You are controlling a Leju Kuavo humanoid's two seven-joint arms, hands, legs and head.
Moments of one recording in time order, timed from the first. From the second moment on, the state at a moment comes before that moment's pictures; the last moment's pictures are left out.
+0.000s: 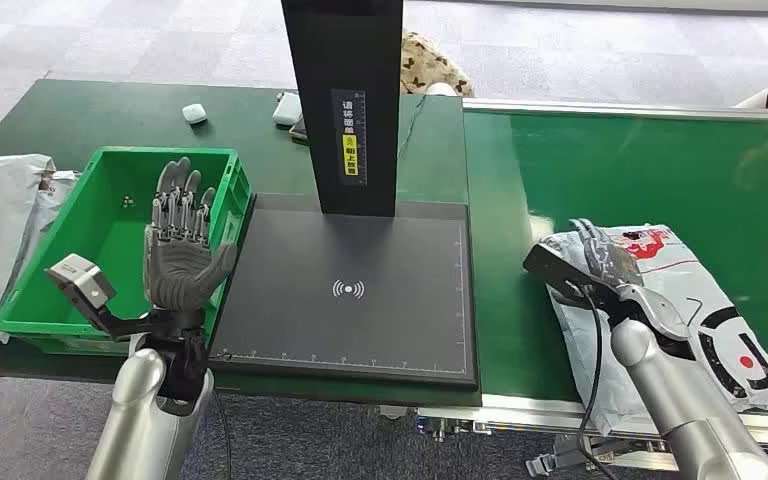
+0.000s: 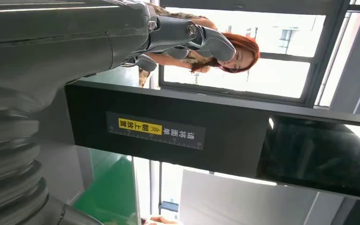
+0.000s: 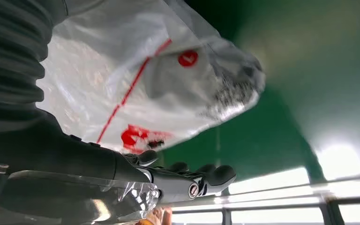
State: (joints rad) left arm -0.23 -0.13 -0.32 -1.33 0.00 -0.05 -0.53; right arm -0.50 -0.40 0.46 -0.93 0.72 0.05 0.04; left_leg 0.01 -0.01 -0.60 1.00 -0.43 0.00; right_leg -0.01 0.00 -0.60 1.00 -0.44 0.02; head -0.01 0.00
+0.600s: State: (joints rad) left arm -0.21 -0.12 -0.32 -1.34 0.00 -0.04 -0.53; right arm -0.45 -0.48 0.58 -0.95 0.84 0.11 0.20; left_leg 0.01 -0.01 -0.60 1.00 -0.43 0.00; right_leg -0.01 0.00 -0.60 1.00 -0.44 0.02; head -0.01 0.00
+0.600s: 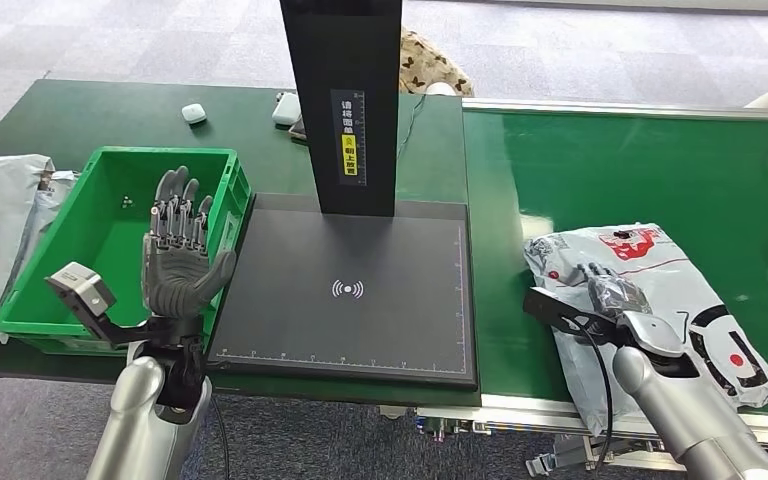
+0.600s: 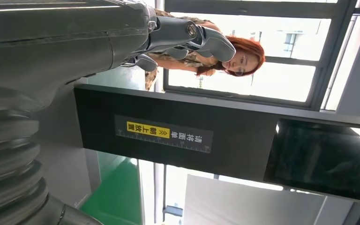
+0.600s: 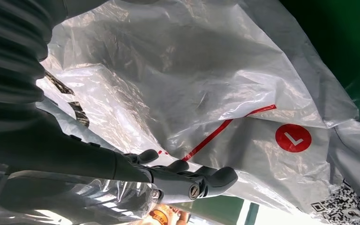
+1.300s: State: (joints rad) left arm -0.25 -0.12 -0.32 -1.33 -0.01 -0.06 -0.52; right arm -0.37 -0.66 0.67 -1.06 0.80 0.46 0.07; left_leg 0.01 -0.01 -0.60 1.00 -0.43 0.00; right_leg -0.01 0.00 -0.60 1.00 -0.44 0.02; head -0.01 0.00
